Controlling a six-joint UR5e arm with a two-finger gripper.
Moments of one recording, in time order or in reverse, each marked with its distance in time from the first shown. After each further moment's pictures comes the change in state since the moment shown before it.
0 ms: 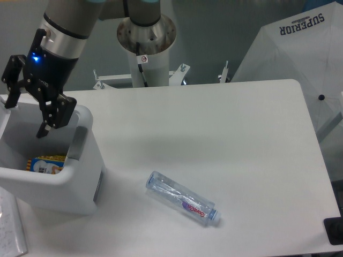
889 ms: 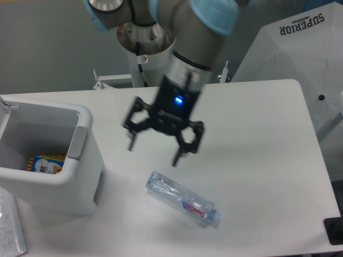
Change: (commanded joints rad) arm 0.368 -0.209 0.011 0.003 0.090 -0.175
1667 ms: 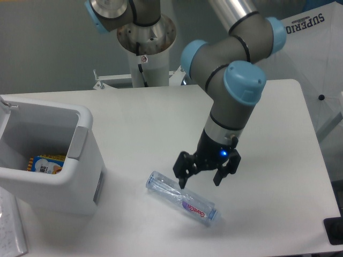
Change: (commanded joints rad) arm -0.018 -0.176 0.041 0.112 0.244 -0.438
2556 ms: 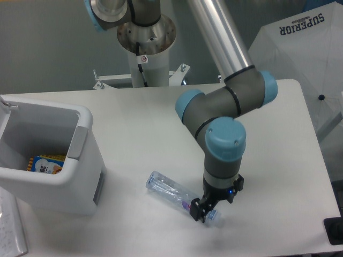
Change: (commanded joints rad) arm -0.084 -0.173 0.114 0.021 0.323 -0.249
